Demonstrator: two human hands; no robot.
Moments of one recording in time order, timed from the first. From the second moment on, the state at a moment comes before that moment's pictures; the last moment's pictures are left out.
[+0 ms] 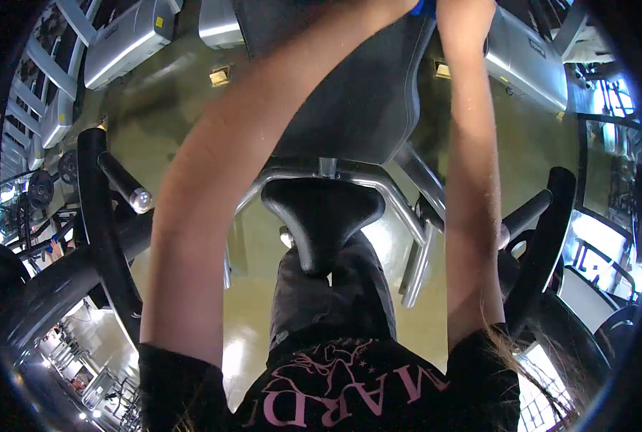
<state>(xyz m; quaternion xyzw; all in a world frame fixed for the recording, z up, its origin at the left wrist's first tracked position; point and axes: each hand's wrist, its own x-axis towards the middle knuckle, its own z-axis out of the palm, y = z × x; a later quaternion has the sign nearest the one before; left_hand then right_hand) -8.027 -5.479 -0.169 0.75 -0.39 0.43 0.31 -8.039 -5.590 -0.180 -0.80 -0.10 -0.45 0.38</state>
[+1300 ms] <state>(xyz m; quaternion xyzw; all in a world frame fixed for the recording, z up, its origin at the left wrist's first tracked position) -8.204 -5.482 -0.478 0.84 -0.52 -0.01 0.15 -8.246 -5.588 -0.506 -0.68 0.34 -0.23 0.61</state>
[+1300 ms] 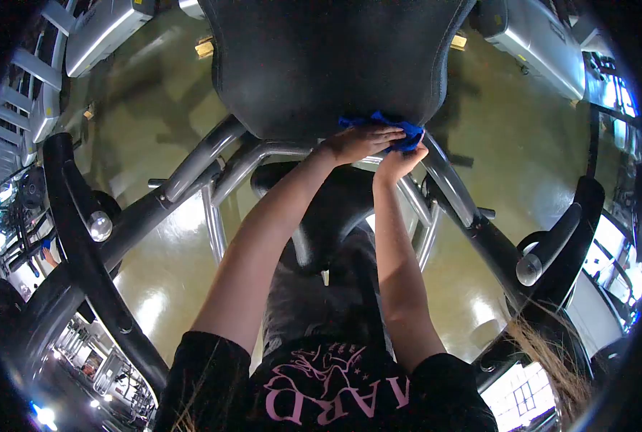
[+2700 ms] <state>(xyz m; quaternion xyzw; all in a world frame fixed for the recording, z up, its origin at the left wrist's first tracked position) -8.324 -5.288 -0.462 0.93 0.03 0.12 0.34 -8.296 -5.390 -0.518 -0.29 0.34 0.33 0.83</state>
